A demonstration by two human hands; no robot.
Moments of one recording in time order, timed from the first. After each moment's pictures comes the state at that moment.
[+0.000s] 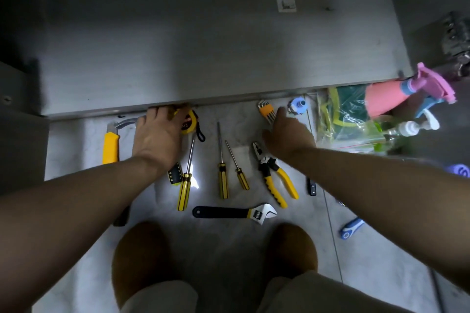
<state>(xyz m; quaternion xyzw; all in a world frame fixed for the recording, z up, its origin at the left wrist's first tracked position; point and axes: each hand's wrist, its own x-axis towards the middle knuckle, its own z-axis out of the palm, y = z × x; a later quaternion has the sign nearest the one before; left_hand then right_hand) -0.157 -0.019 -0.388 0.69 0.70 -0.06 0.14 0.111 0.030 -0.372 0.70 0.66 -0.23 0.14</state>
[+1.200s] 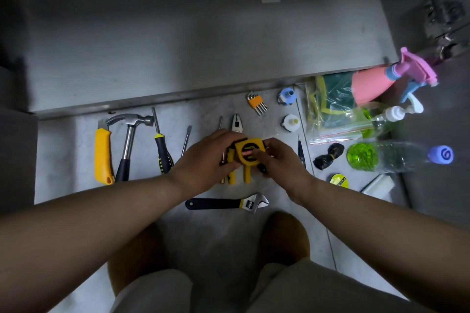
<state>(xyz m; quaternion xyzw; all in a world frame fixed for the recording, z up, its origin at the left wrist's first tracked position) -0.075 -0.059 -0.386 0.71 0.52 0.15 0.44 0.133 -0.052 -0.369 0.69 0.40 -0.58 -0.15</state>
